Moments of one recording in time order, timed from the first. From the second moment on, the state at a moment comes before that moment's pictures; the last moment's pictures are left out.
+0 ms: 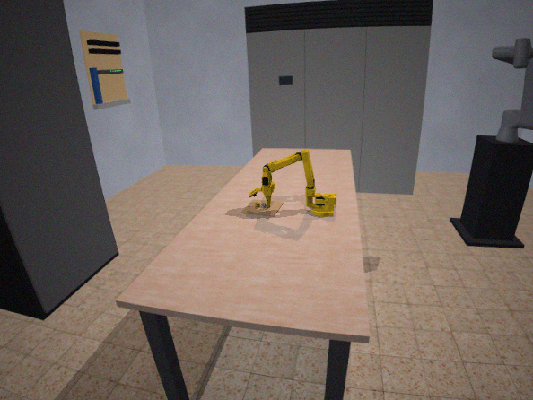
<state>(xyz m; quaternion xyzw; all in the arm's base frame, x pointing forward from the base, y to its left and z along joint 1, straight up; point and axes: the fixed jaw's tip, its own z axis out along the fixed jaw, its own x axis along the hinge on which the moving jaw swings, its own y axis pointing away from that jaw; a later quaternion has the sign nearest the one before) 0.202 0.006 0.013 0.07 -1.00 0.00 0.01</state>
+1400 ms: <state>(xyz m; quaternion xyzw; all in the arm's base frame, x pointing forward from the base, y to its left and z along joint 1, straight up) 0.202 0.006 0.012 0.07 -1.00 0.00 0.01</state>
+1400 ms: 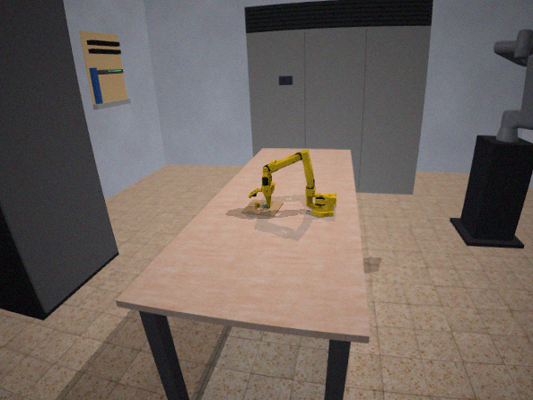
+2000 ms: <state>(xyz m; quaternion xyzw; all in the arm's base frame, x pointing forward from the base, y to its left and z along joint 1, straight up) 0.202 0.006 0.012 0.07 -1.00 0.00 0.01</state>
